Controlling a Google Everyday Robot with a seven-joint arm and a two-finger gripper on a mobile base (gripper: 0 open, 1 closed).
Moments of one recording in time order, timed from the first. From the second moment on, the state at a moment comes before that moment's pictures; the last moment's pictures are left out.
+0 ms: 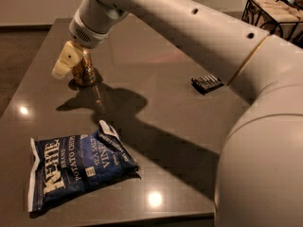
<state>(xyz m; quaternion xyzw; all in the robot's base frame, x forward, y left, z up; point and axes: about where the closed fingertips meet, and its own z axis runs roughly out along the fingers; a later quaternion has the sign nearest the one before) 0.640 0.205 0.922 -0.58 0.73 0.17 0.31</state>
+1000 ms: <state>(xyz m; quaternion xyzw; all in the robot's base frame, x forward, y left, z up) 0.639 0.215 0.919 -0.60 0.72 0.17 0.30</state>
